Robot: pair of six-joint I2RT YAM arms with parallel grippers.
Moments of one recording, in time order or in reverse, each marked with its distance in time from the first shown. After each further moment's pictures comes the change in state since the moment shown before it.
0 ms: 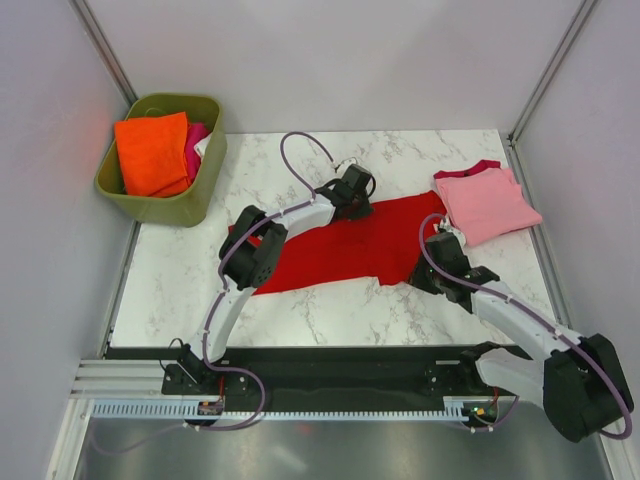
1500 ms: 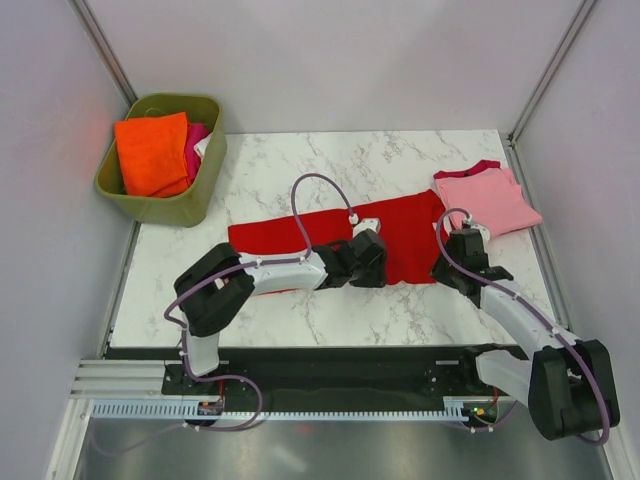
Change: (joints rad) left arm -0.331 -0.495 -0.624 0.072 0.000 -0.006; right arm -0.229 -0.026 -0.017 0.033 0.038 -0.153
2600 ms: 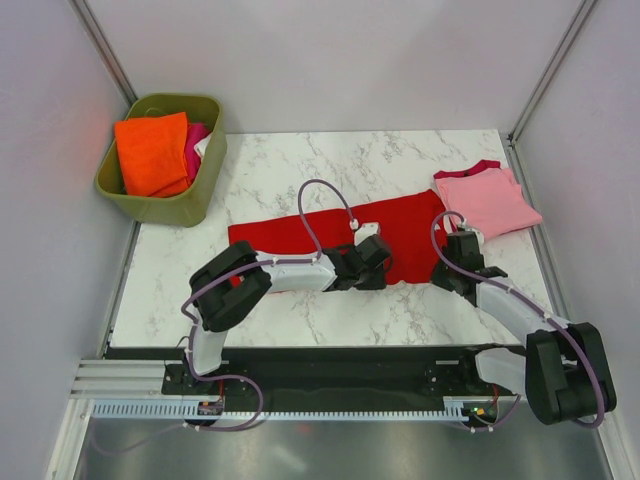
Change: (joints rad) left arm -0.012 0.093 0.023 0.018 -0.034 -0.078; right arm -0.002 0.102 -0.034 0.072 -0.038 -0.007
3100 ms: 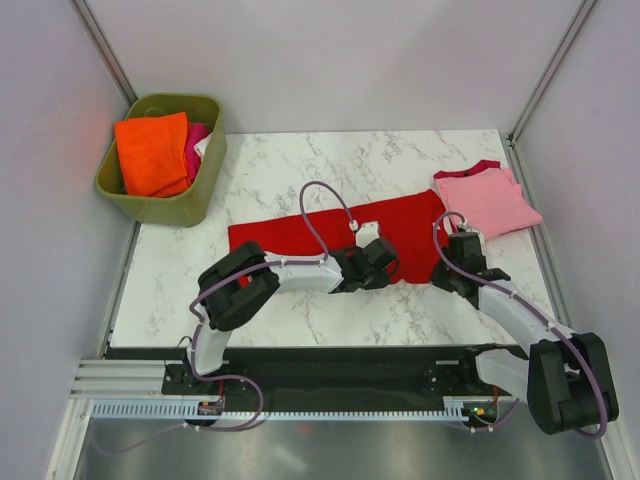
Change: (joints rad) left arm -0.021 0.050 0.042 0.020 -0.093 -0.117; right arm 0.000 -0.050 0.000 -0.029 -0.037 0.000
